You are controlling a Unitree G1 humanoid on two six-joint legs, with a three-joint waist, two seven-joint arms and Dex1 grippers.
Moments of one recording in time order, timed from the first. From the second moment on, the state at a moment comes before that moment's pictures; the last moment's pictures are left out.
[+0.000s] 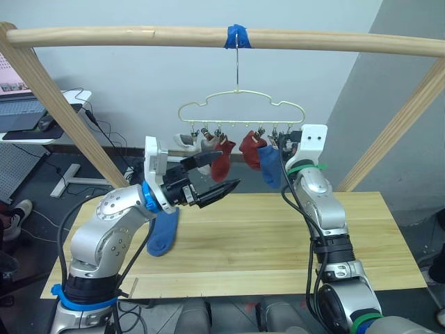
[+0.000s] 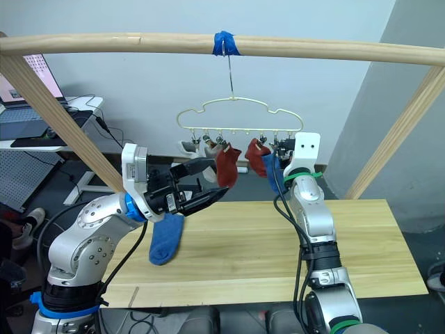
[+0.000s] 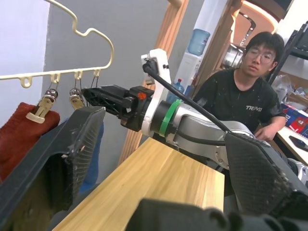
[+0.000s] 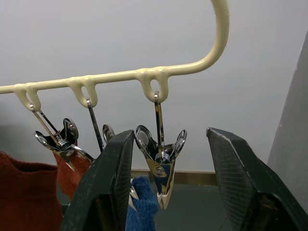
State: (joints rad) left arm -0.29 0.50 0.07 -0.39 -0.70 0.50 -0.83; right arm -0.58 -0.01 -0.05 0.14 0.09 0.29 -0.07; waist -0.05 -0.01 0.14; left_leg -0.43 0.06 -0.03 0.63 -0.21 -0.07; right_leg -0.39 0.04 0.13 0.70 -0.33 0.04
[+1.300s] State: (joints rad) left arm -0.25 0.55 0.05 0.41 -0.19 0.21 -0.55; right arm -0.65 -0.34 -0.04 -0.11 0.36 0.90 0.37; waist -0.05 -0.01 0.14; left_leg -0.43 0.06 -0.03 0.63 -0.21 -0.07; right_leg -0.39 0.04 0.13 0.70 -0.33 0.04
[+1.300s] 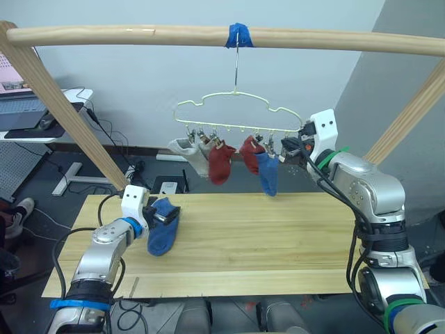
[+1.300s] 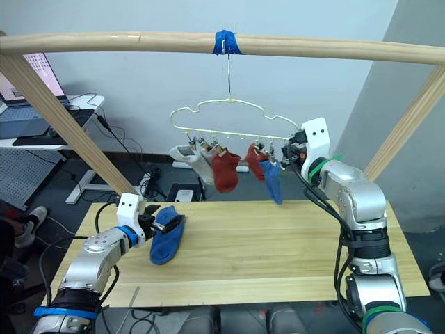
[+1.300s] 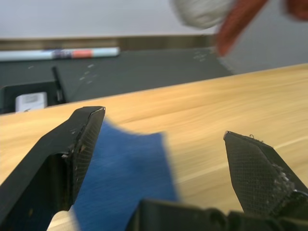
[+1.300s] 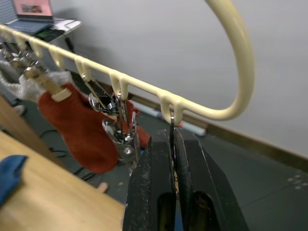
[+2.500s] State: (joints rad) left arm -0.40 0.44 -0.01 0.66 -0.10 0.04 -0.79; right arm -0.66 -0.31 -0.13 -0.22 0.44 1.07 0.31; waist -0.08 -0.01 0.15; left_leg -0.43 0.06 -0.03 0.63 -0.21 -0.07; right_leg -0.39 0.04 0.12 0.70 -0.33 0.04
